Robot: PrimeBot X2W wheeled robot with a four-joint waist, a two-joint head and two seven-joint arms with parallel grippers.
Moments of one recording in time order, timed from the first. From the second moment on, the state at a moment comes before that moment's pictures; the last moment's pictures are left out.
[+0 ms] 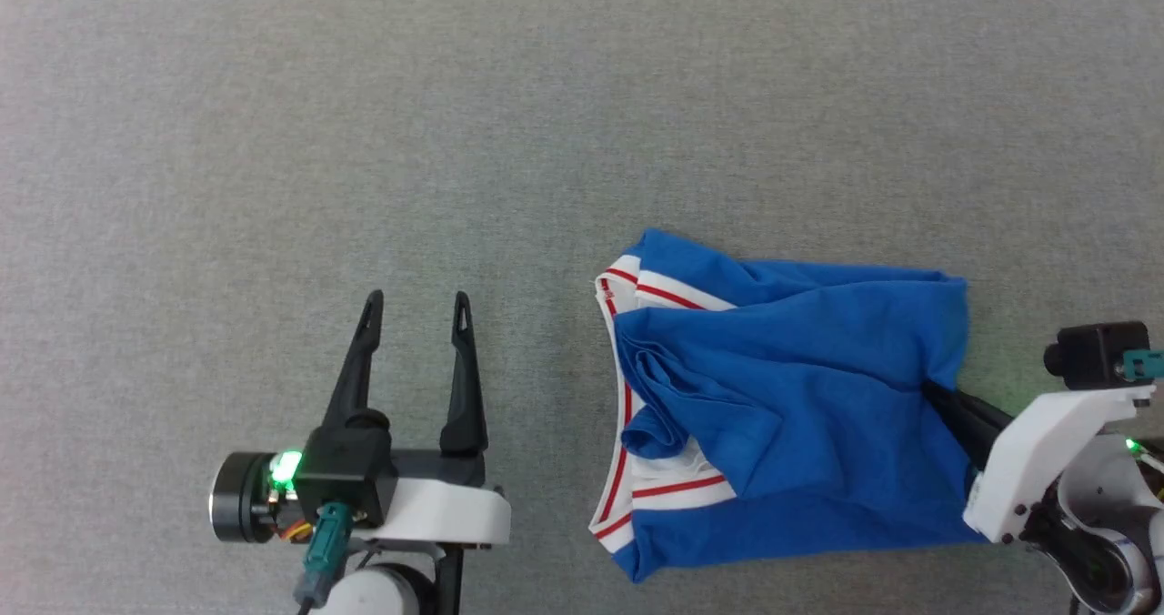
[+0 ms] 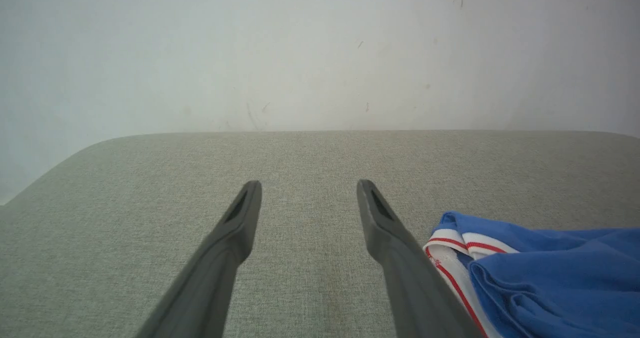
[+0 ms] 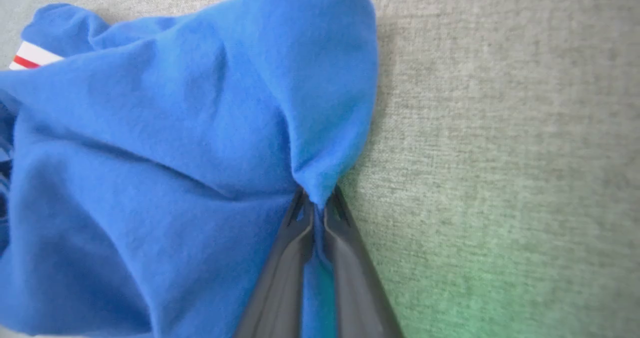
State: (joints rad) left arm -0.14 0.30 -0.51 -0.17 -0.28 0.50 -0.21; right arm -0.10 -0.25 -0.02 0.03 0.54 0.13 0.59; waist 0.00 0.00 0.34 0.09
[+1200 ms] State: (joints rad) left arm -0.37 0.41 -0.52 -0.33 -0.06 0.54 0.00; right arm -0.62 -0.84 0.17 0.30 0.39 0.13 0.33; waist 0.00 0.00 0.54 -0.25
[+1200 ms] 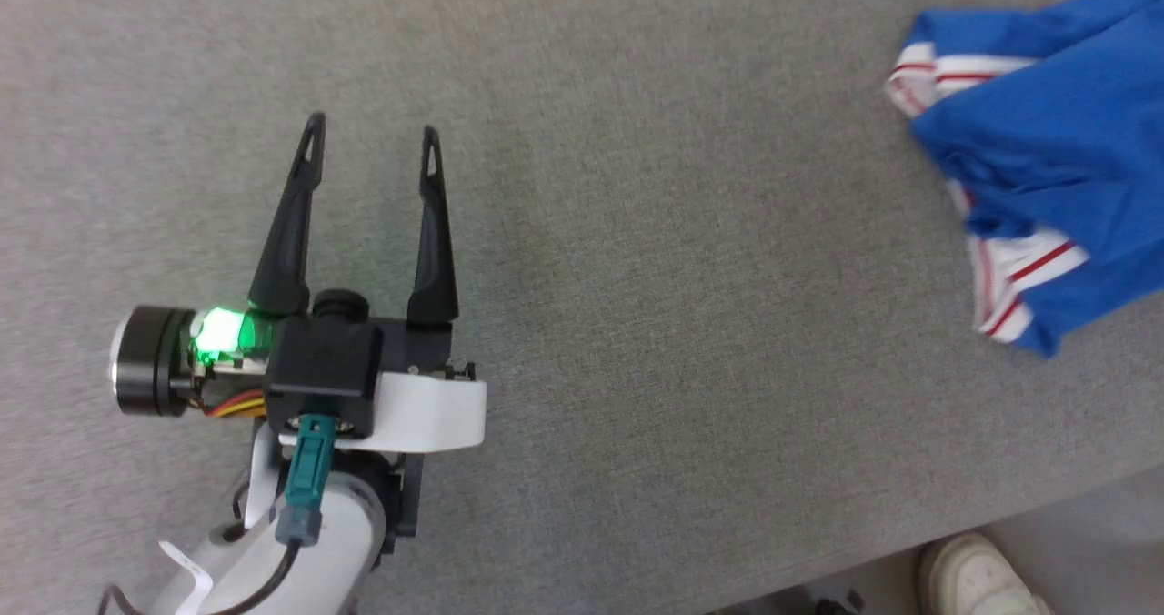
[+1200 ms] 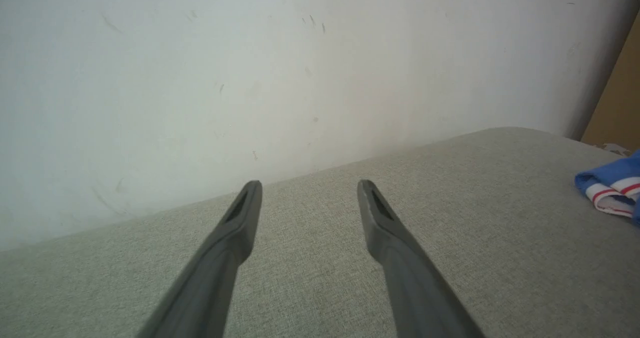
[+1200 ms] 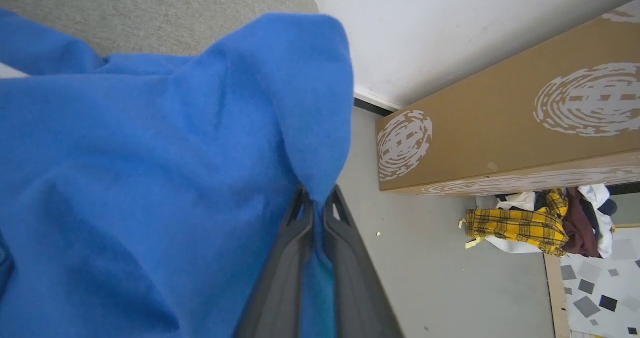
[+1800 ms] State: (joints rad) left arm -0.48 0.43 -0.55 -0.39 0.09 0.54 -0.04; right arm -0.80 -0.80 0.25 0.67 0.31 0.13 0.13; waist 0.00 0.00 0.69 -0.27
